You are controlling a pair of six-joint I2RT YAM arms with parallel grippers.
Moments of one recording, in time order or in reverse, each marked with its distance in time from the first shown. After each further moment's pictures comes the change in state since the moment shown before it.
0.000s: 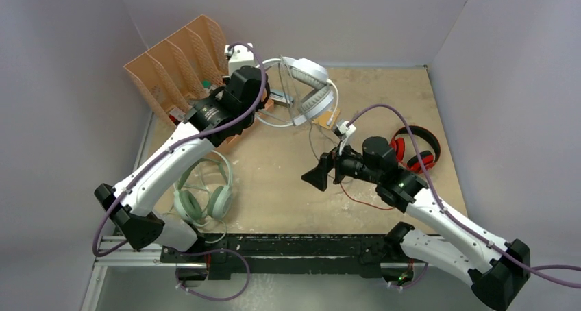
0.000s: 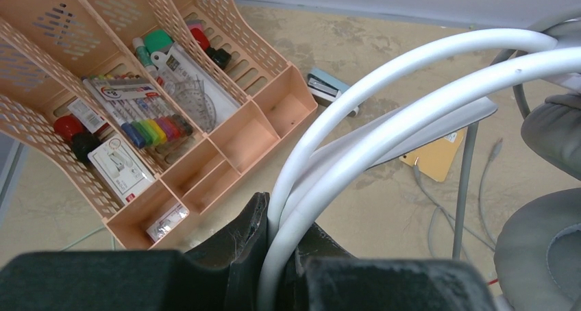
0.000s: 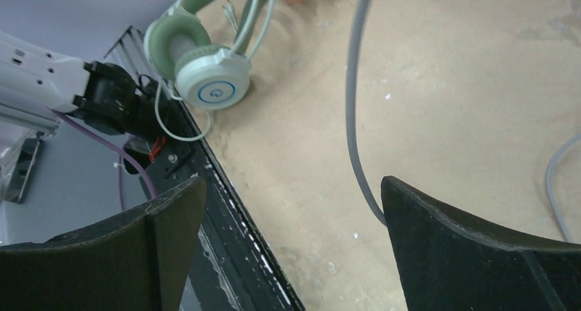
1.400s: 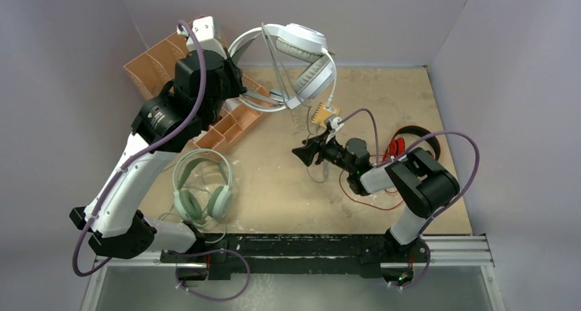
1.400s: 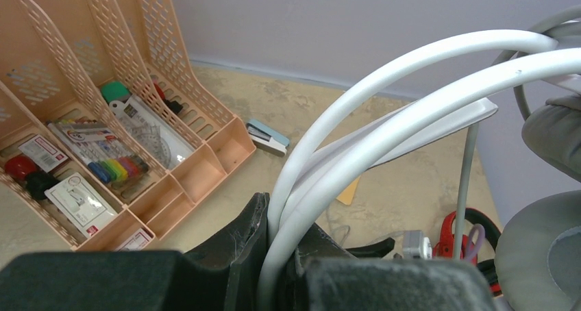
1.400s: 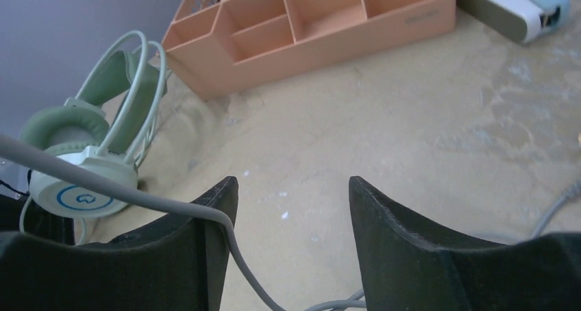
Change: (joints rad) left arm 0.006 -0.095 0.272 -0.106 0.114 -0.025; right arm -0.158 0.791 -0.266 1.329 -0.038 0.035
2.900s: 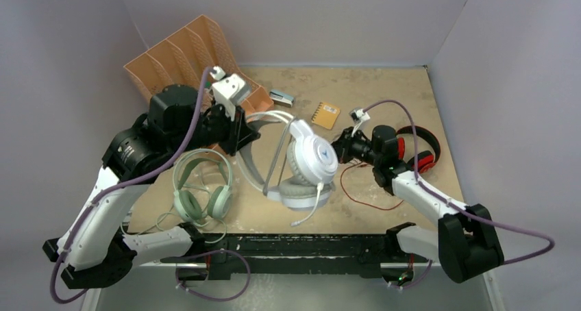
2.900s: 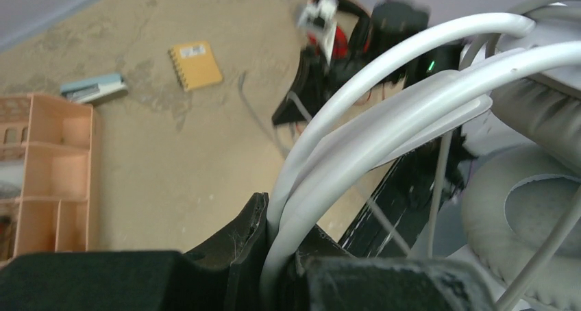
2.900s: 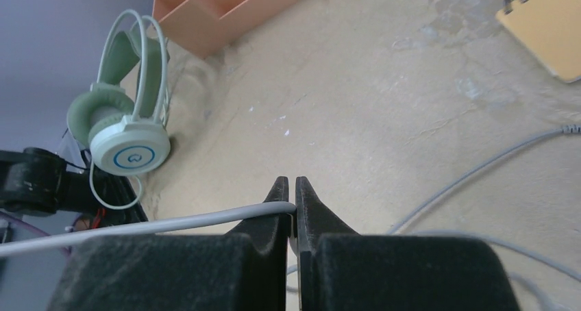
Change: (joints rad) left arm 0.005 -0.214 -0.189 -0.076 0.849 0.330; right arm -0.202 -0.477 0.029 -0.756 -0.155 0.031
